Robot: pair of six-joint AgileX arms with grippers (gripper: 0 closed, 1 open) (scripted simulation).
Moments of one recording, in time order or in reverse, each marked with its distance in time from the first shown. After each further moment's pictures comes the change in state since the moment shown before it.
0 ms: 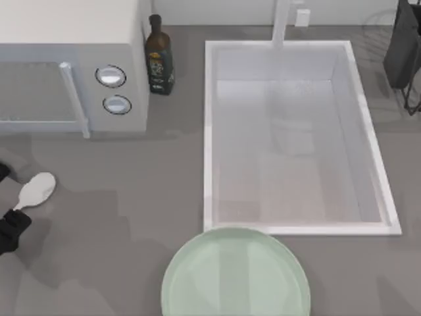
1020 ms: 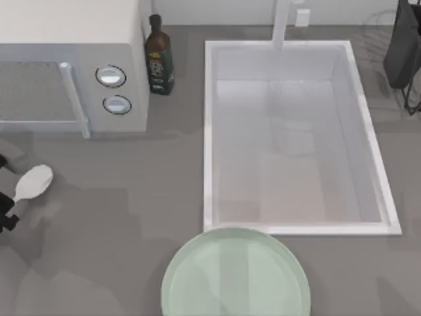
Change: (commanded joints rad) left arm 0.000 -0.086 0.082 -0.136 0.019 -0.005; right arm 0.000 0.000 0.000 0.000 0.000 0.000
